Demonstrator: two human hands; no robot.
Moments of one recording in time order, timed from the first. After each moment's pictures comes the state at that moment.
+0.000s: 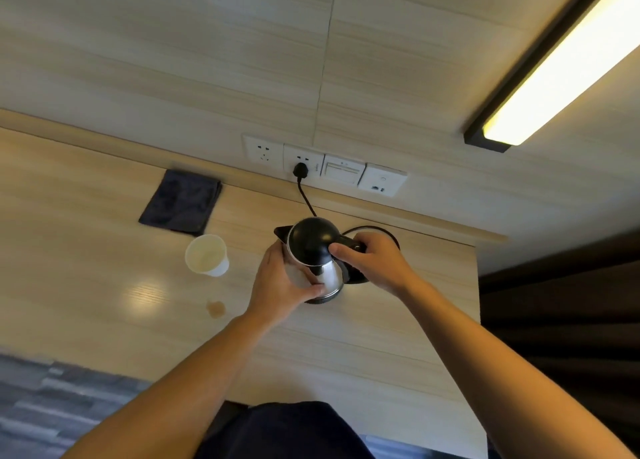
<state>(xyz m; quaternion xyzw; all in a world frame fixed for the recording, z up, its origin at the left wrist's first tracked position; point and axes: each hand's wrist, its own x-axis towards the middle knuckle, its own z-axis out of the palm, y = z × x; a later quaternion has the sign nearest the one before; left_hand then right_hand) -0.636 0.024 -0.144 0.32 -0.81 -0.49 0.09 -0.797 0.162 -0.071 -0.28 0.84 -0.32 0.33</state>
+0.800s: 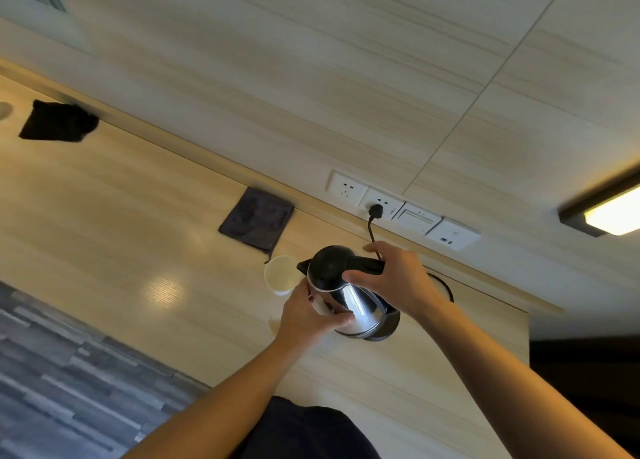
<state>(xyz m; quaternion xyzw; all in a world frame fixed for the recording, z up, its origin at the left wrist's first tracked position) -0.571 -0.026 -0.125 0.39 -0.68 -0.61 0.11 -0.737 0.051 -0.014 -0.37 0.87 -0.22 0.25</state>
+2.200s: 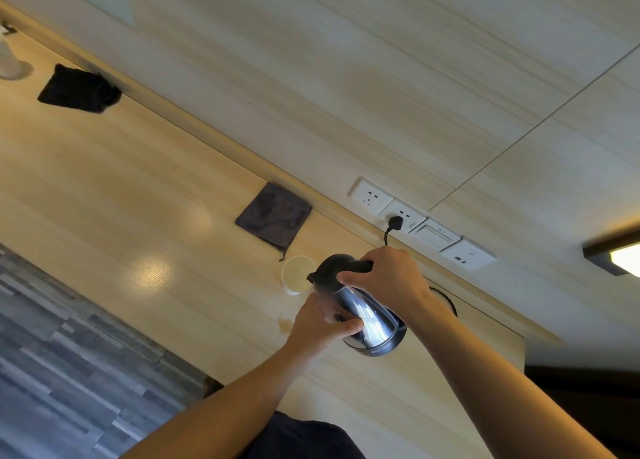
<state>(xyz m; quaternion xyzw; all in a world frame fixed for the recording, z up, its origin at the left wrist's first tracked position) -0.553 -0.034 -0.140 0.37 -0.50 -0.78 0.10 -0.707 -0.012 -0.016 -0.38 0.89 -0.05 0.24</state>
